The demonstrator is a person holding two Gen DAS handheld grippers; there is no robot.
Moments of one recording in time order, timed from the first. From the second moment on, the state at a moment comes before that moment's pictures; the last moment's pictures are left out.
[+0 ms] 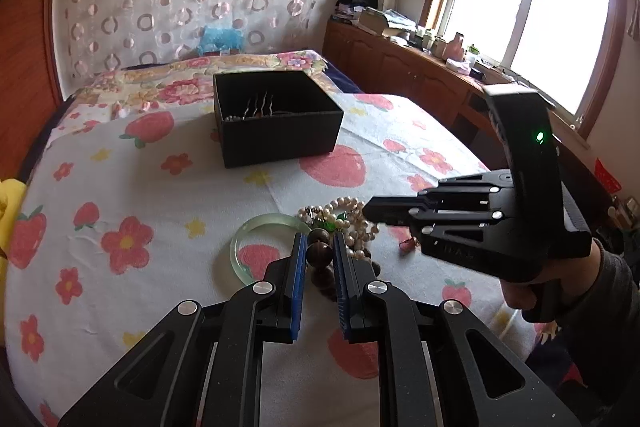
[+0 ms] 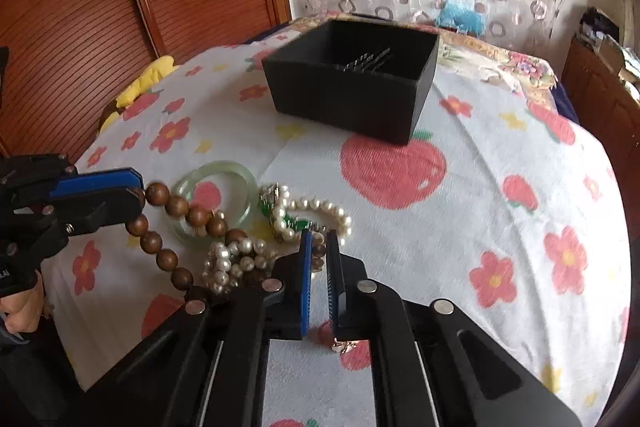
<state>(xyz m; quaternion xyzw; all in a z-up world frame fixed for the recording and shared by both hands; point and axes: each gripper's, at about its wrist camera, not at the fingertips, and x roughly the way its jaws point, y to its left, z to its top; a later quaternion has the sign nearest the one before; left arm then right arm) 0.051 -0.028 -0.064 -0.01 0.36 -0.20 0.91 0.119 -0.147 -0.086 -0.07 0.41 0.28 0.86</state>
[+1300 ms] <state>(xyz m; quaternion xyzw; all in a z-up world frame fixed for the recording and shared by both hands) 0.103 -0.010 0.035 0.01 0.26 -0.17 0.95 0.155 -0.160 0.118 -0.09 0.20 0.26 0.94</state>
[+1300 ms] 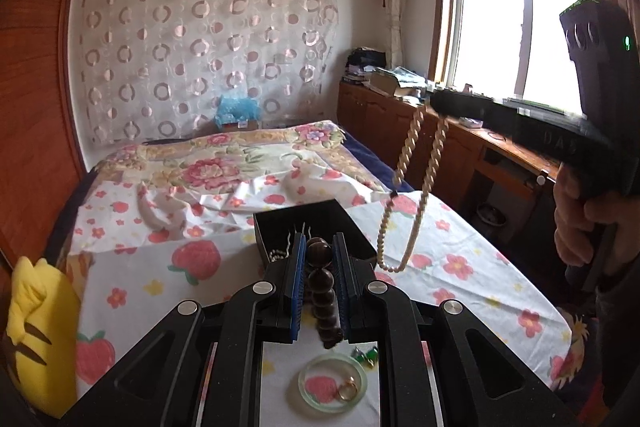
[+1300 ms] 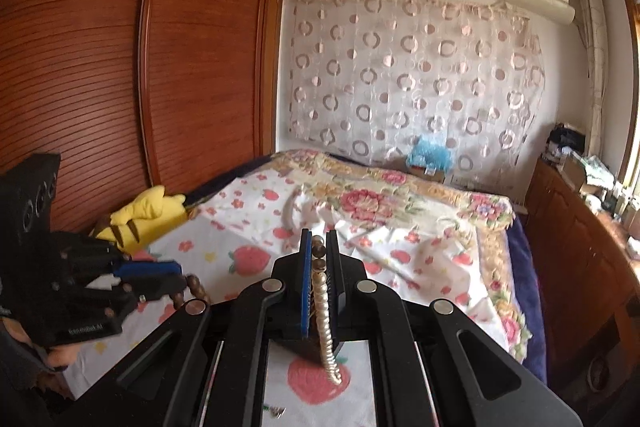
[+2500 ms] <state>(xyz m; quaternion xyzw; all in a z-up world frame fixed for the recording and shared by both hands) 0.196 -0.027 0.013 0.03 0.29 -0.15 0.94 0.272 -0.134 0.017 -0.07 0.32 0.23 0.92</state>
